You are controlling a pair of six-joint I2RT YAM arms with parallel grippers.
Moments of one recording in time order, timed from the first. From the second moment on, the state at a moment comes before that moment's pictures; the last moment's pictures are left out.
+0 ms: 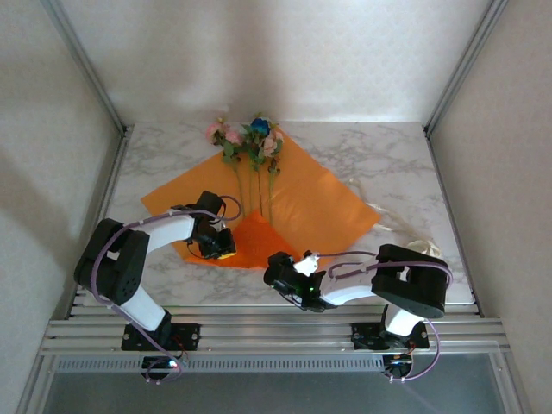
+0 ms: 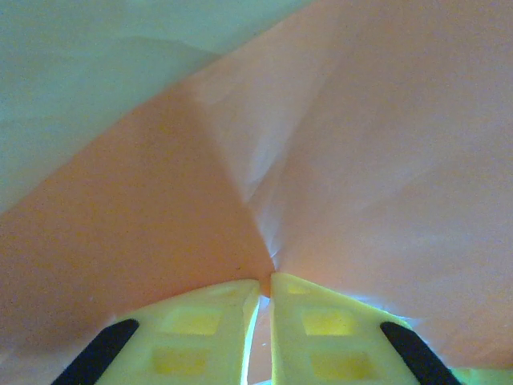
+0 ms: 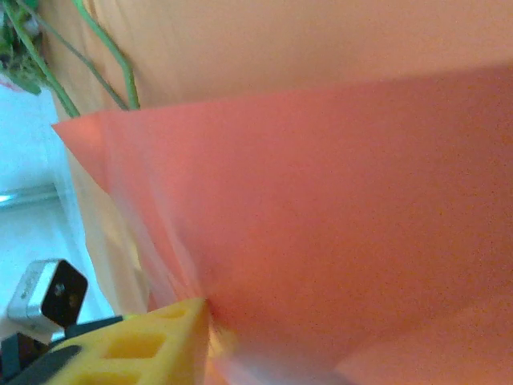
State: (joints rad) left arm -0.36 1.64 0.81 -0.56 0.36 -0.66; right arm 1.28 1.65 0.58 0.26 0.59 2.05
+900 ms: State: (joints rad) left arm -0.37 1.66 0.82 -0.56 0.38 -0.66; right arm 1.25 1.52 0.57 -0.07 0.64 2.10
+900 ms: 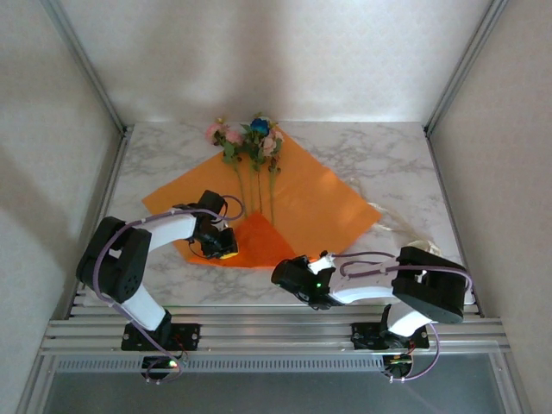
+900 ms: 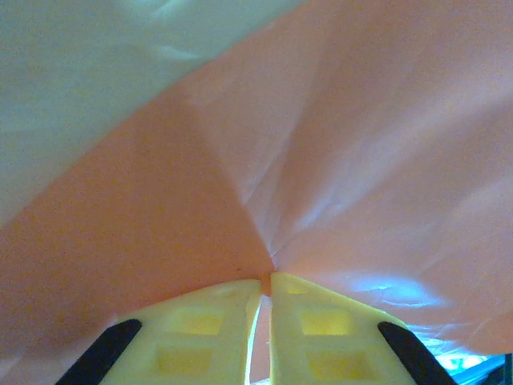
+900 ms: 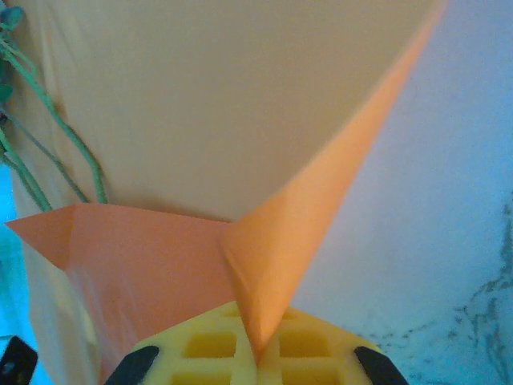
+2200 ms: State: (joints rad) left arm -0.37 1.66 0.83 -0.57 0.39 -0.66; right arm 1.25 1.58 0.63 -0.22 0.69 2.07
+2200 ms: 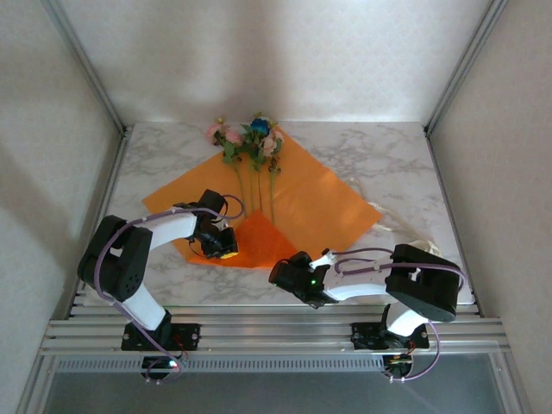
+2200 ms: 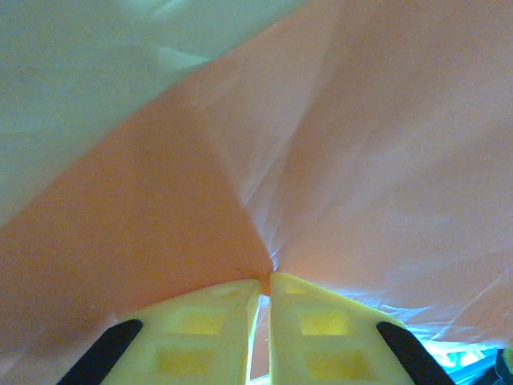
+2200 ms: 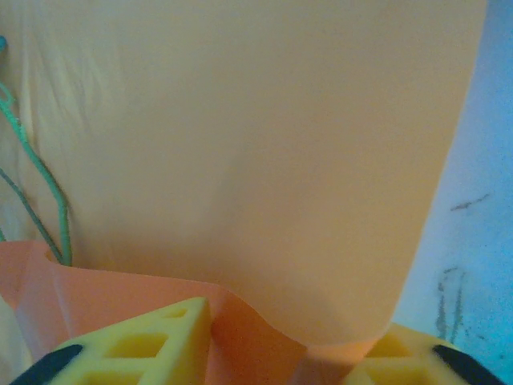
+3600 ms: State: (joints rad) left arm -0.38 1.57 0.85 -0.63 0.26 -0.79; right arm 0.93 1.70 0.91 -0.33 -0.10 1.21
